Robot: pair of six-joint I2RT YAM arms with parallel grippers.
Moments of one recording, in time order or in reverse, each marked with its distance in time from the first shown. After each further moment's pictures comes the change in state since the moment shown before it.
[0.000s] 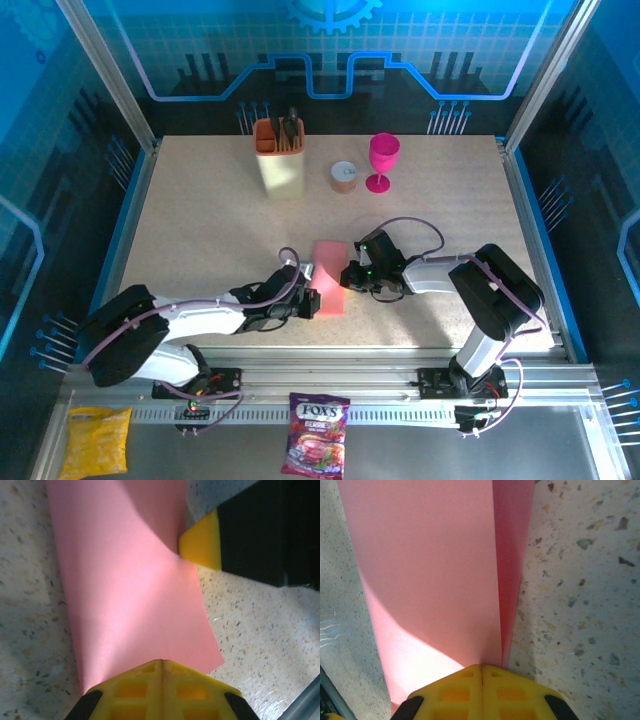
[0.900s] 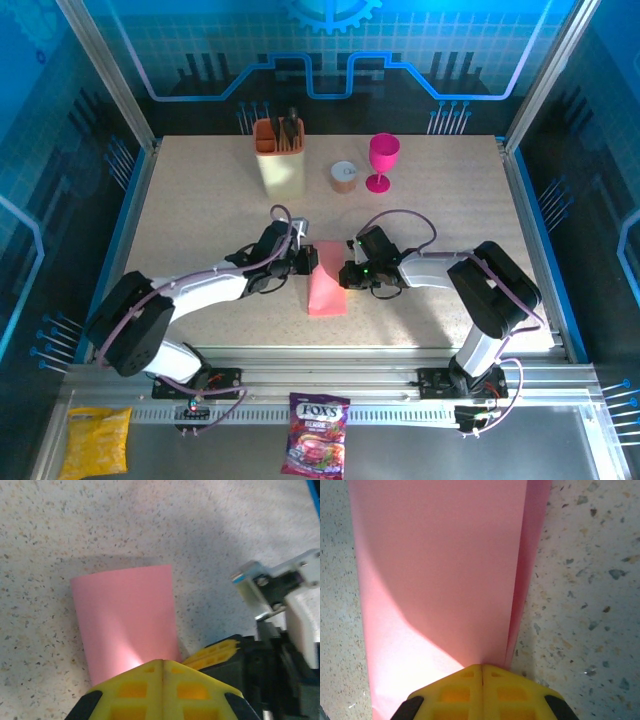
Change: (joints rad) left arm 0.246 0.085 0.247 -0.077 0.083 0.144; right arm 0.007 0.019 0.082 -0.130 0.022 -0.198
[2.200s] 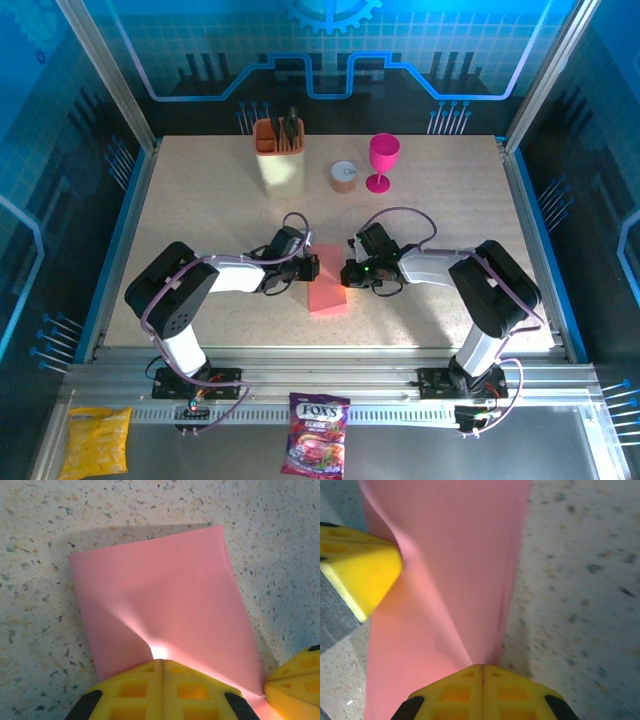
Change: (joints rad) left arm 0.037 0.259 0.002 0.134 0.036 0.079; right arm -0.021 -0.018 0.039 -0.108 -0.003 -0.011
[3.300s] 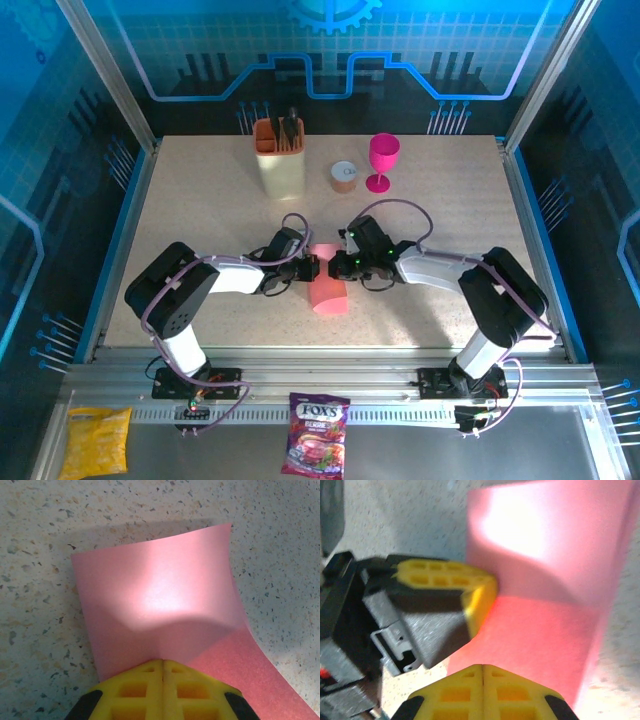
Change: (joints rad) left arm 0.000 -0.002 -0.016 0.029 0.000 -0.002; right arm 0.056 -0.046 0.064 0.040 0.000 0.111
